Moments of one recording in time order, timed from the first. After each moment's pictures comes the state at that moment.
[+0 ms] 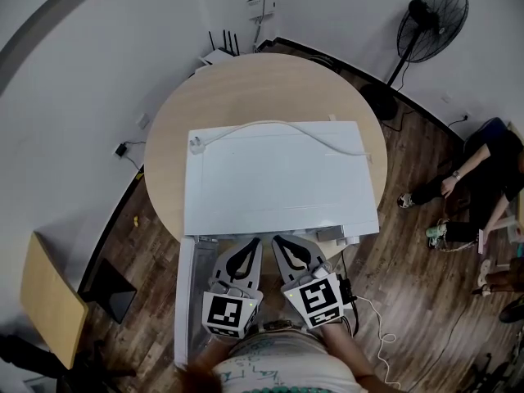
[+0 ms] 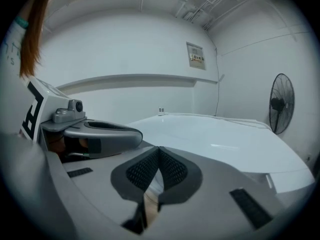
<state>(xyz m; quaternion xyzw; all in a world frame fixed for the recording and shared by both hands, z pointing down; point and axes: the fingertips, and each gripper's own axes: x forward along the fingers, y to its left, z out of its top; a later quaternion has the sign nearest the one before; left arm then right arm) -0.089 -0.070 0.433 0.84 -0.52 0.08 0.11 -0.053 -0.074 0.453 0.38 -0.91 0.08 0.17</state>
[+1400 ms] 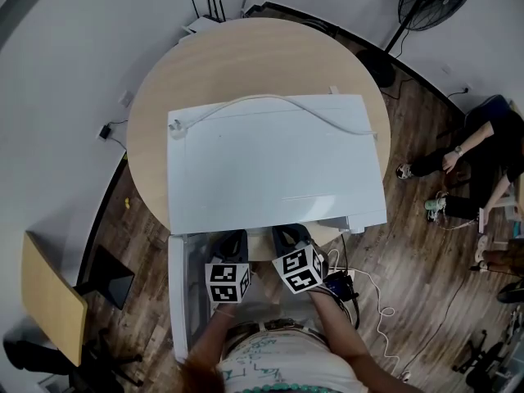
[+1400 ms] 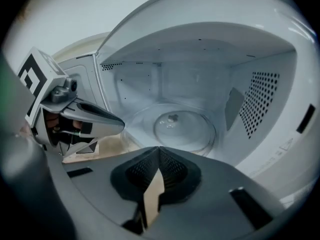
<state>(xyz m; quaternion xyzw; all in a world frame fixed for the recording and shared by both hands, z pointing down) -0.126 -0.074 0.625 0.77 -0.53 0.20 0.29 -0.040 -0.084 0.633 0.37 -0.85 0.16 0.35</state>
